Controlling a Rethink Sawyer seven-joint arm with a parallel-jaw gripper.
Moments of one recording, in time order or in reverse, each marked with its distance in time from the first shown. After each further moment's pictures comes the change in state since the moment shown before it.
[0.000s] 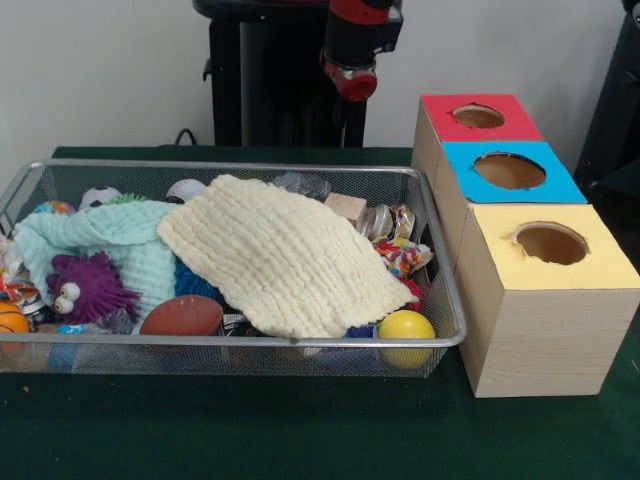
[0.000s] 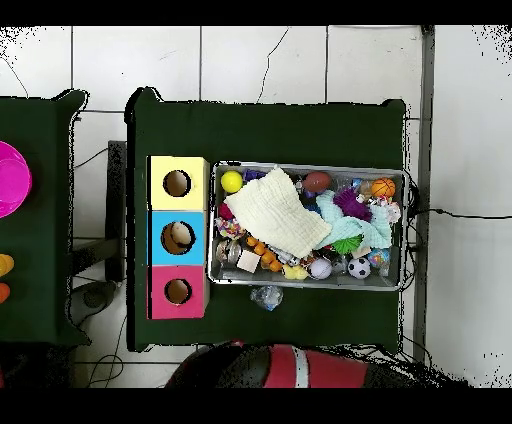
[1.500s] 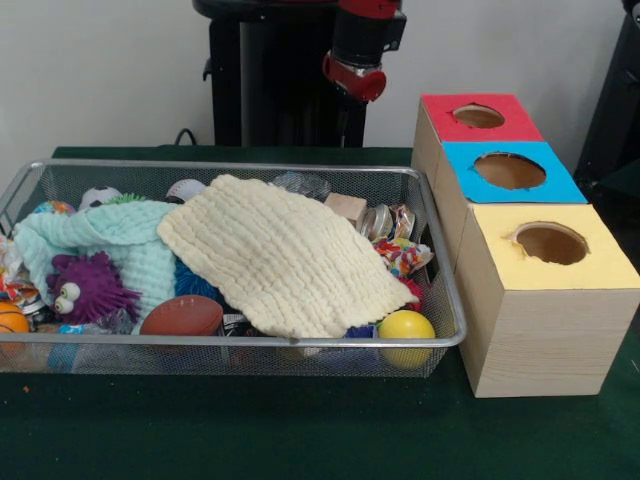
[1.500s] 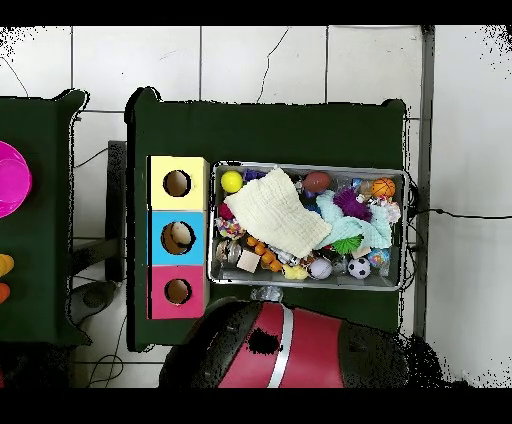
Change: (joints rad) arm 0.018 0.212 -0.068 -0.077 -0.270 -0.380 0.050
